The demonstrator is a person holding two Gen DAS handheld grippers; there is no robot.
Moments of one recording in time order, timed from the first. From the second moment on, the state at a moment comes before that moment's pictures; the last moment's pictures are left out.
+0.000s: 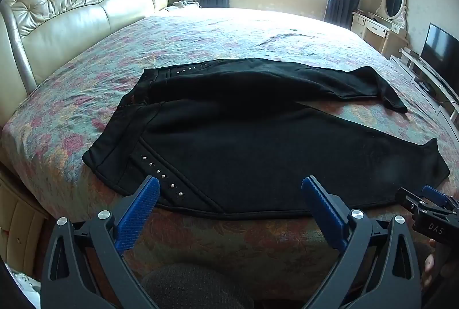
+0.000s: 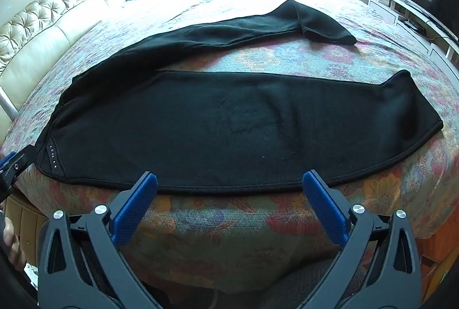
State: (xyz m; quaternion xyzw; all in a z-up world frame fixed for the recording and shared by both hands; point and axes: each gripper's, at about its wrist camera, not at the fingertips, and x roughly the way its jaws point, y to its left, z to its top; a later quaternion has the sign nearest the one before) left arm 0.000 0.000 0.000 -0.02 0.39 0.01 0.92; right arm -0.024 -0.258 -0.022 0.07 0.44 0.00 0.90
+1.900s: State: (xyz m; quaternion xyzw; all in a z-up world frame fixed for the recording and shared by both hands) left arm 0.005 0.002 -0.015 -0.01 0.42 -0.01 0.91; right arm -0.022 -0.266 -0.031 0.07 0.45 -0.01 0.89
